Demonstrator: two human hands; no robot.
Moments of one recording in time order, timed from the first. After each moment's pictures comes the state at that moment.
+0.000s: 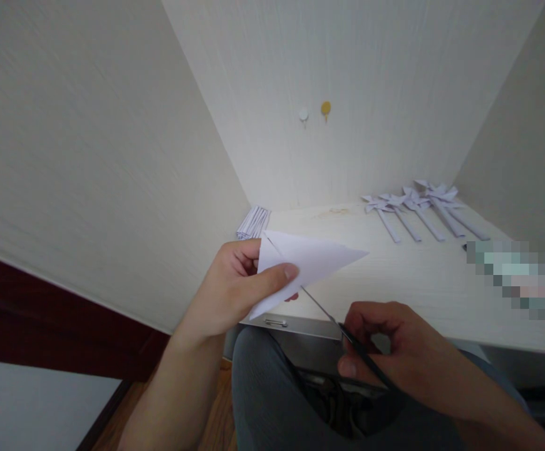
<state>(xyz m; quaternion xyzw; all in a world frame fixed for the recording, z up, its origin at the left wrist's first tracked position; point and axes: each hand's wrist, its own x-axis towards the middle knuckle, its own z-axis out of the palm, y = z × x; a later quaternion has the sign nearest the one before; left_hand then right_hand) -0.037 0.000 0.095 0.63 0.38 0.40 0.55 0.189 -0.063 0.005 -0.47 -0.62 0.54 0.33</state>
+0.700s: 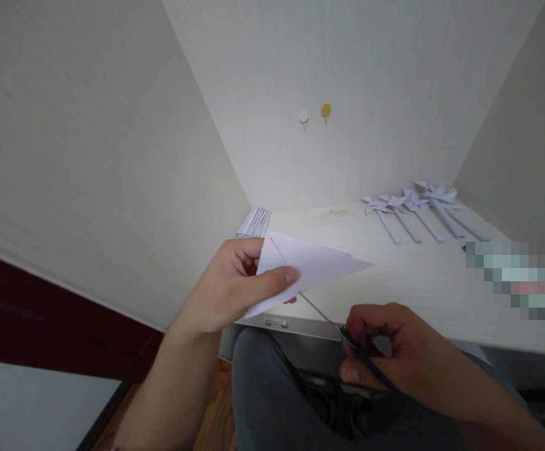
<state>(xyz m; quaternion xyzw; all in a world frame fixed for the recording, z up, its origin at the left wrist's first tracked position) -0.039 0.000 0.100 0.67 0.37 0.37 0.53 0.193 -0.064 0.009 -0.46 -0.63 0.53 0.32</state>
